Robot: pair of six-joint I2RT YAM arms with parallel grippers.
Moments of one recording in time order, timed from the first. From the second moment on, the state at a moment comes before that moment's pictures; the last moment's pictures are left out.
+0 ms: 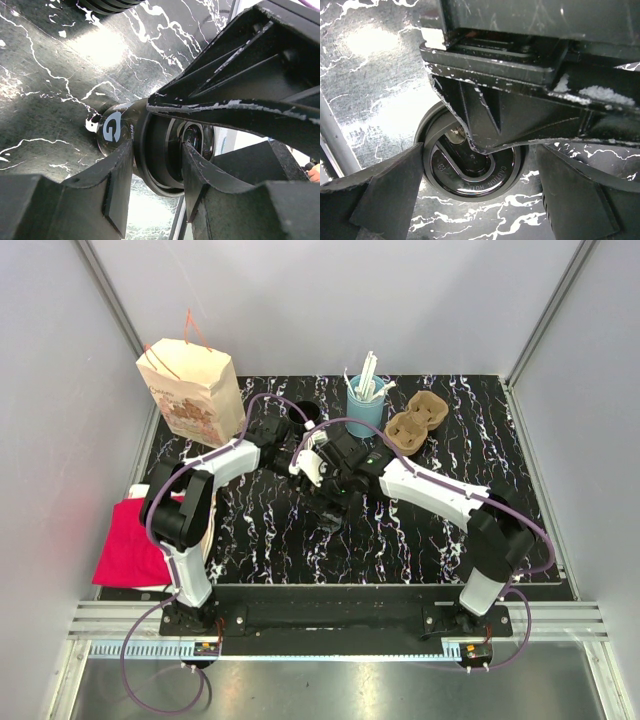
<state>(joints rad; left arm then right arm) -0.41 1.87 1.24 -0.51 1.02 0.10 0.83 1.72 1.34 -0.60 -0.23 -0.41</state>
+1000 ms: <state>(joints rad) -0.41 1.87 1.26 -0.52 1.02 0.10 0.78 1.69 1.30 -0.56 -0.29 -0.34</state>
